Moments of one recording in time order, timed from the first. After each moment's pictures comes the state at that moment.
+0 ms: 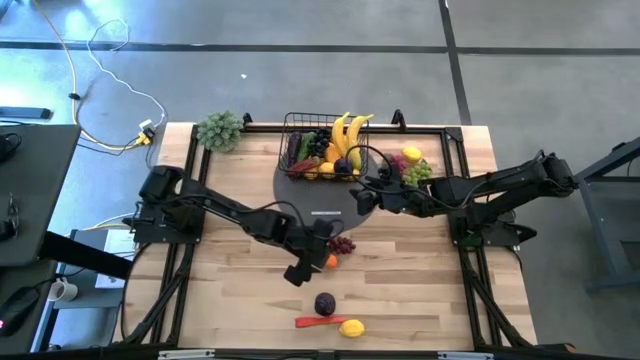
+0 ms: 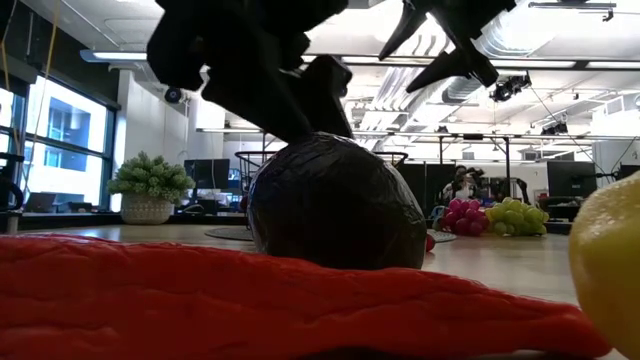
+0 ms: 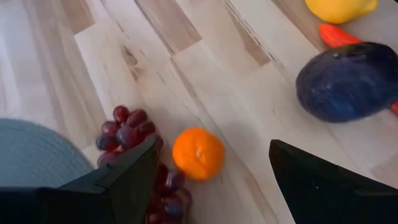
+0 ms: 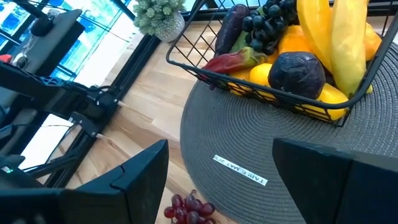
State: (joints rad) left arm -0.13 1.82 1.19 -0.25 0.04 0.32; right arm 0.15 1.27 0.97 -0.36 0.57 1.08
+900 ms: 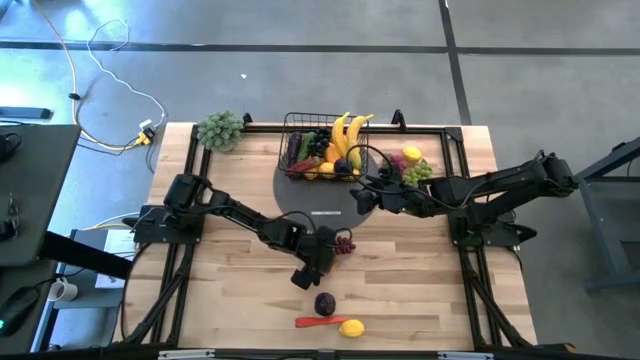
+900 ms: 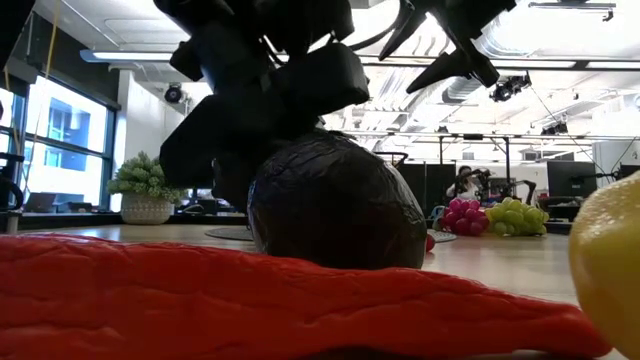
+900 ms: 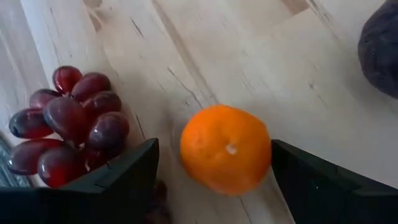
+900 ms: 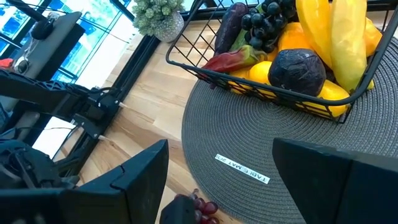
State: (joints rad) left arm -0.12 2.01 1.19 -0.15 0.04 0.27; right arm 0.15 1.27 0.97 -0.36 0.57 1.10
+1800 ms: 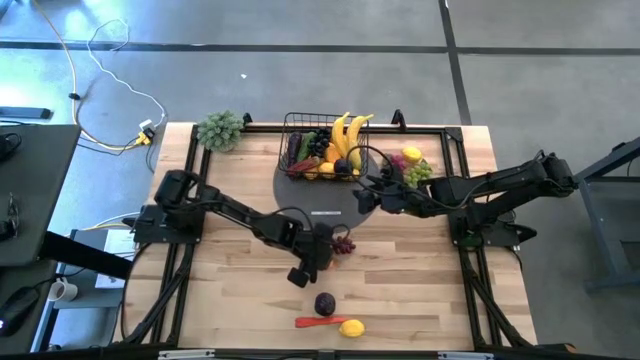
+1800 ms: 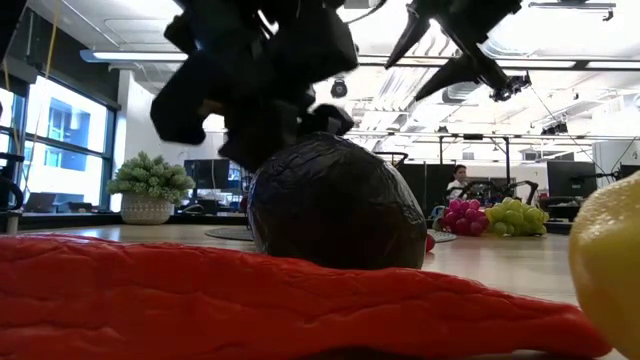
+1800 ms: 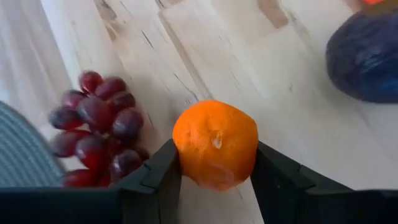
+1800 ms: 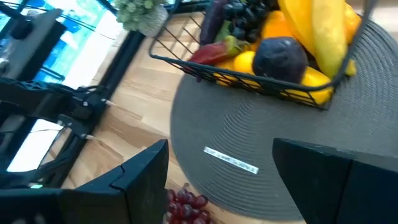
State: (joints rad) left arm -0.12 1.93 1.19 -0.23 0.04 0.27; right arm 0.15 1.27 0.97 -0.42 0.56 1.17
